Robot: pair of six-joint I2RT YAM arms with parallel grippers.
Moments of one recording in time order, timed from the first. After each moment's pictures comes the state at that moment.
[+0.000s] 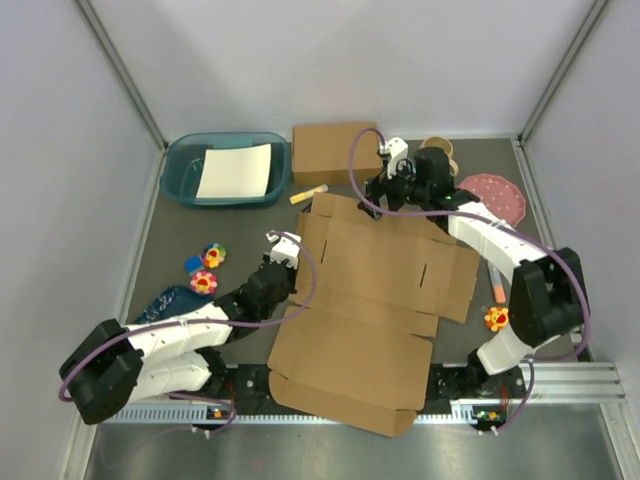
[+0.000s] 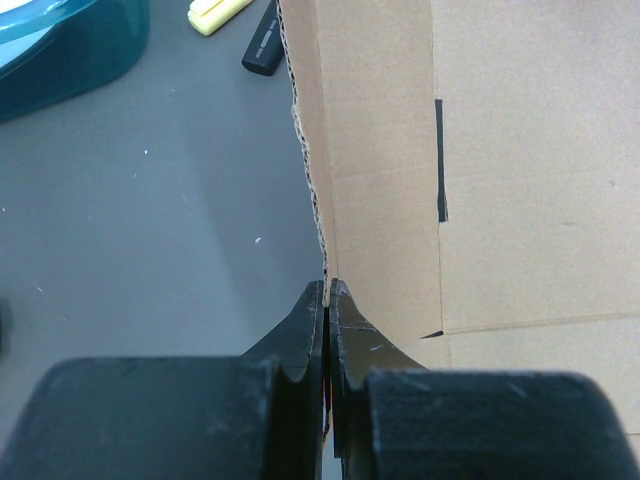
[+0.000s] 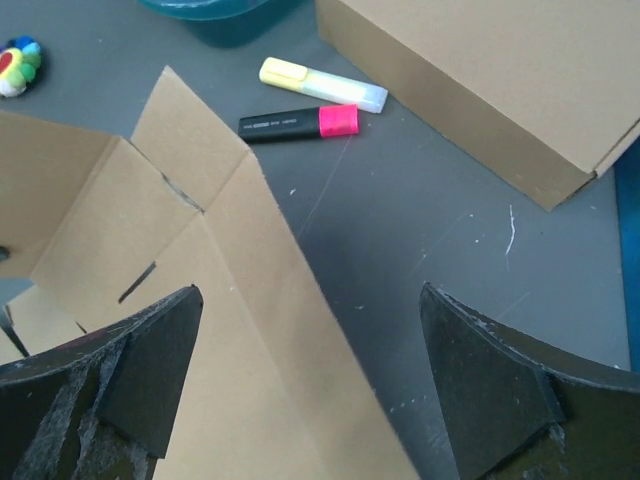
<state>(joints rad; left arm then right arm) -0.84 1.09 0.38 0.31 -0.48 -0.15 0.39 1.54 1.15 -0.05 -0.43 -0.09</state>
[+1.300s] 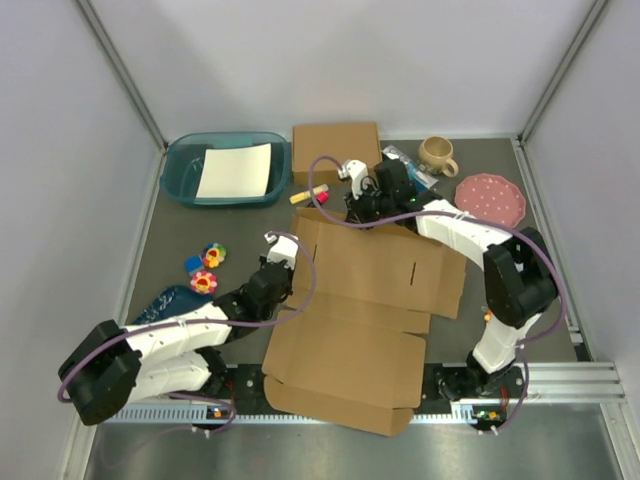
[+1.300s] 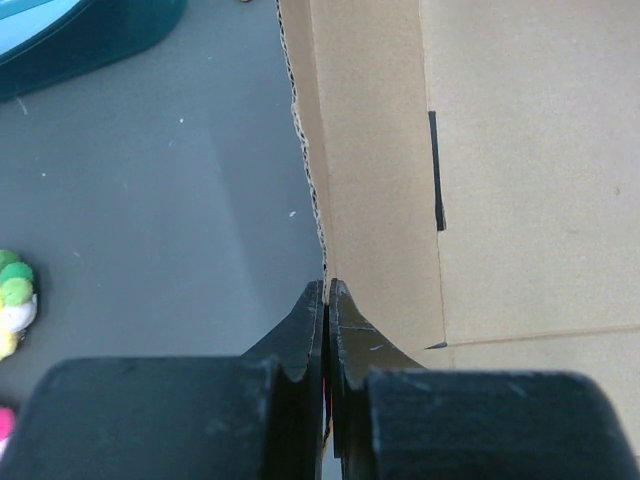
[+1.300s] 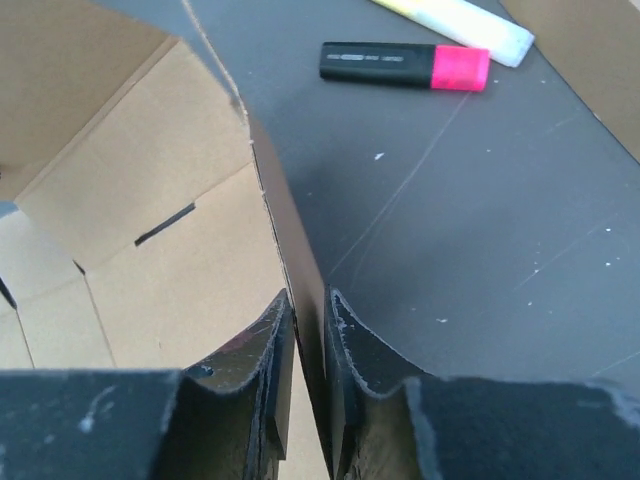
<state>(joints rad) -0.85 1.08 0.37 0.26 -0.53 -0.16 0.51 1.75 1.27 -0.19 -0.44 -0.20</state>
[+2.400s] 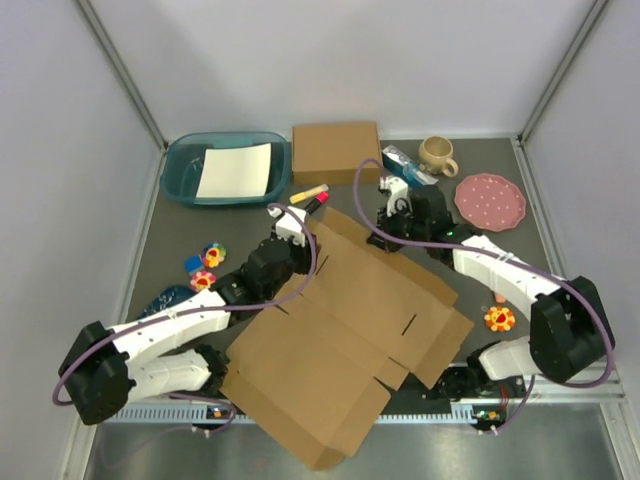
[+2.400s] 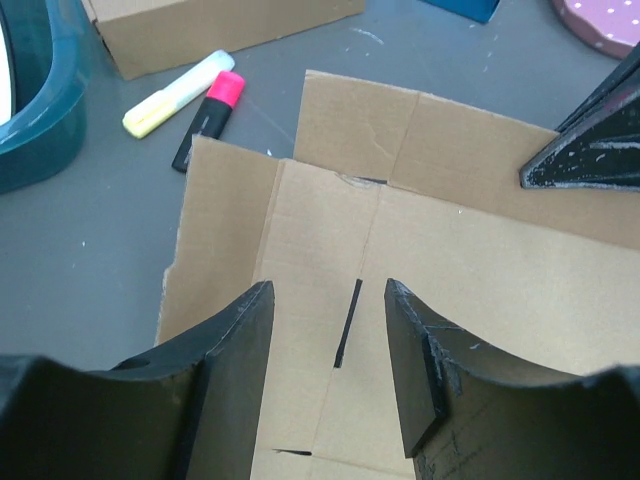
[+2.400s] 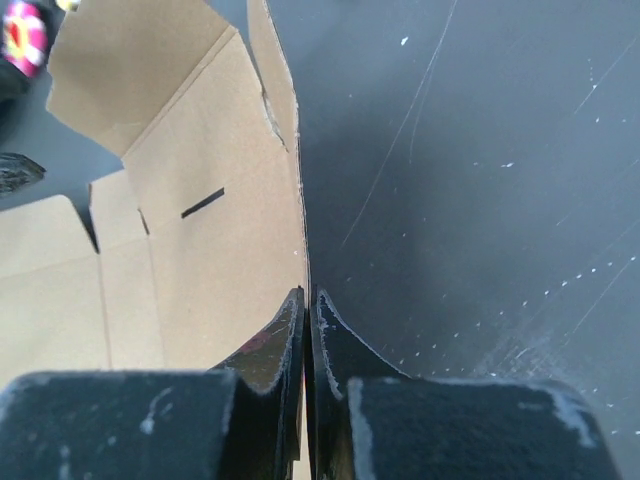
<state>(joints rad) -0.85 1.08 0.62 0.14 -0.37 -0.24 0.52 1.38 0.89 -0.11 -0.35 0.10</state>
